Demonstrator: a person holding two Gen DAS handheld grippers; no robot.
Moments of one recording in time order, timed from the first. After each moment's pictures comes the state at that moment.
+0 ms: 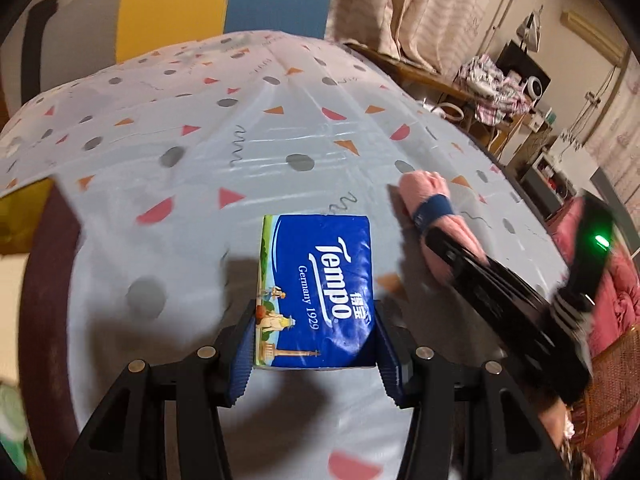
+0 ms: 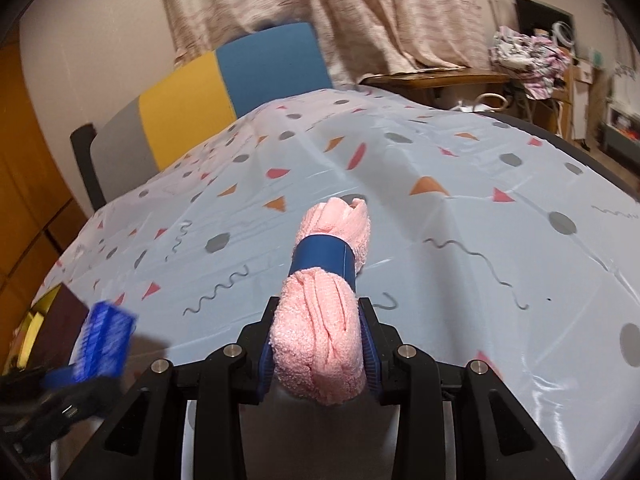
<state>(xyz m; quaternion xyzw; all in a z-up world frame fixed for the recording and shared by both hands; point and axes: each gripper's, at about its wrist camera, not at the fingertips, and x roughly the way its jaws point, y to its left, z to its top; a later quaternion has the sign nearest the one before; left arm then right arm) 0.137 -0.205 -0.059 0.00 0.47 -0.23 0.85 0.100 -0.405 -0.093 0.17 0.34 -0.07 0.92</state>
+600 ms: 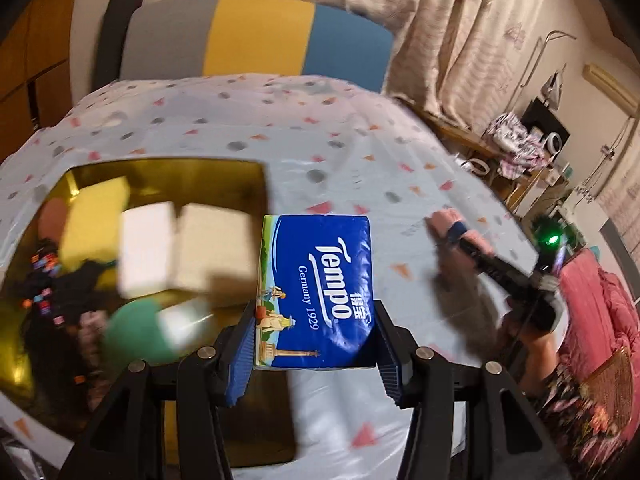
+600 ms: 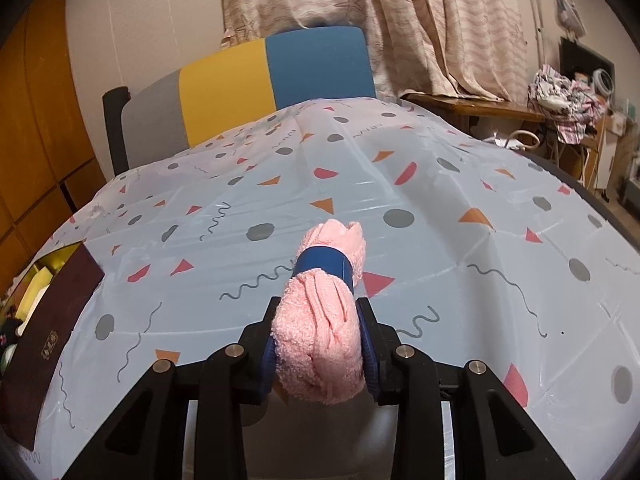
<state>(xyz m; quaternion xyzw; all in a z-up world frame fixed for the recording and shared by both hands) 0.079 -0.038 -0.013 -0.05 0.43 -0.17 0.88 0.100 -0.372 -0.078 0.09 0.33 -0.03 0.94</state>
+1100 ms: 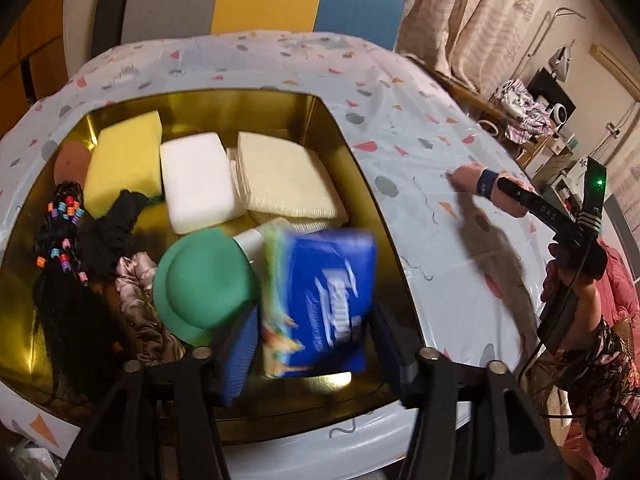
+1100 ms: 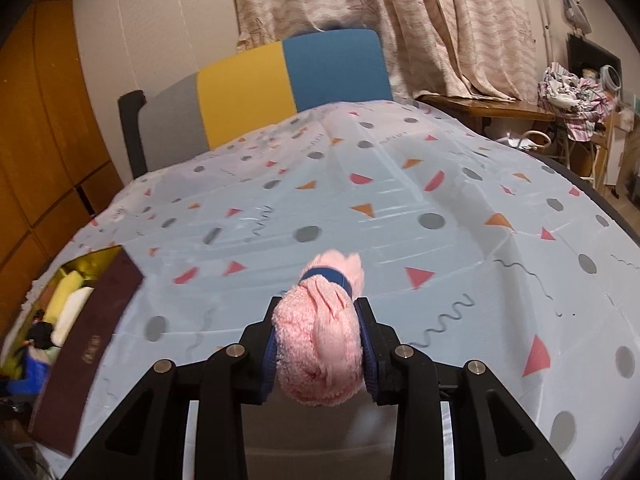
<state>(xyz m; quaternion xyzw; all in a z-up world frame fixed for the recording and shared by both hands) 0.070 0.008 -0.050 -0.03 0.48 -0.19 0.86 0.085 -0.336 -0.050 0.11 0.33 0.00 0.94</state>
